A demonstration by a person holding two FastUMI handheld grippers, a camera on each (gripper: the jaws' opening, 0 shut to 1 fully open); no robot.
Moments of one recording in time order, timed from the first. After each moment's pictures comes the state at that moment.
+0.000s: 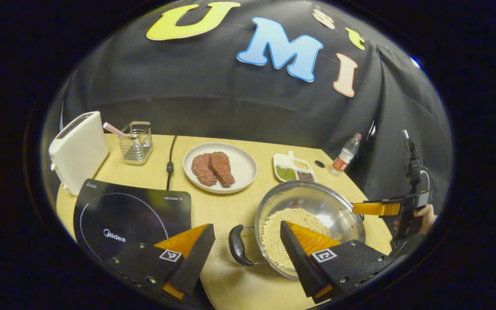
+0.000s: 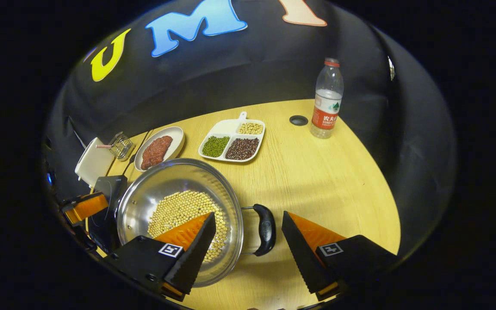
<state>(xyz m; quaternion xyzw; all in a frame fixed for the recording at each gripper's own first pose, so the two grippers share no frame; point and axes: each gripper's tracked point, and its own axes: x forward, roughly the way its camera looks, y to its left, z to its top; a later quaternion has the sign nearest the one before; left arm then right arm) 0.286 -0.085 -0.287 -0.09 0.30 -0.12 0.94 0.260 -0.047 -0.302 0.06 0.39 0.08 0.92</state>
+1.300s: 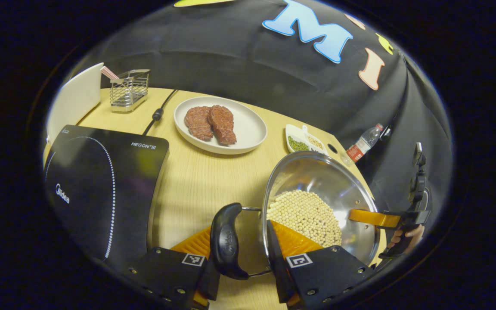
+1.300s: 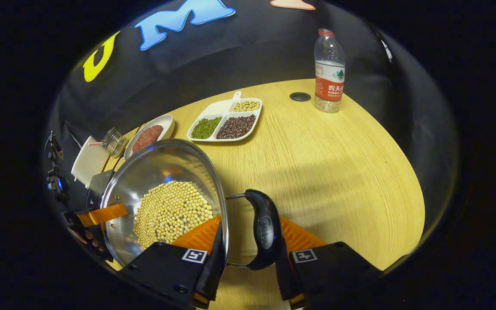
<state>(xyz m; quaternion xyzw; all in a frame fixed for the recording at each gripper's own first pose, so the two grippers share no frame) 0.289 -0.113 -0.369 -0.16 0.38 -0.10 0.91 0.265 -0.047 -0.358 0.05 0.40 0.08 0.91</state>
